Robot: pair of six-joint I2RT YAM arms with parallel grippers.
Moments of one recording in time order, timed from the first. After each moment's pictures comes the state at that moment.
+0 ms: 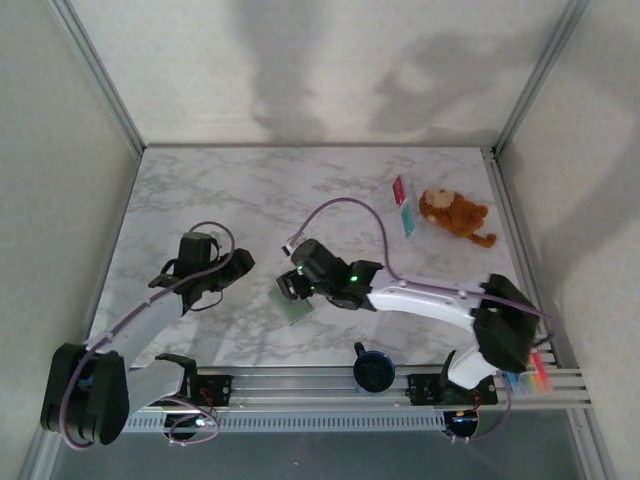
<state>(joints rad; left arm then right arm) -0.17 1.08 0.52 -0.25 0.23 -0.76 1.10 1.51 1.07 -0.29 0.18 0.37</state>
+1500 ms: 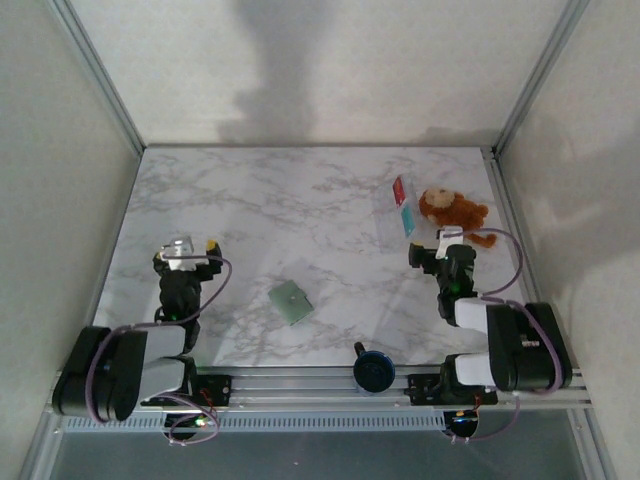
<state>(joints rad) -0.04 1.25 0.06 1.06 -0.23 -0.07 0.08 1.38 0.26 0.71 0.05 0.03</state>
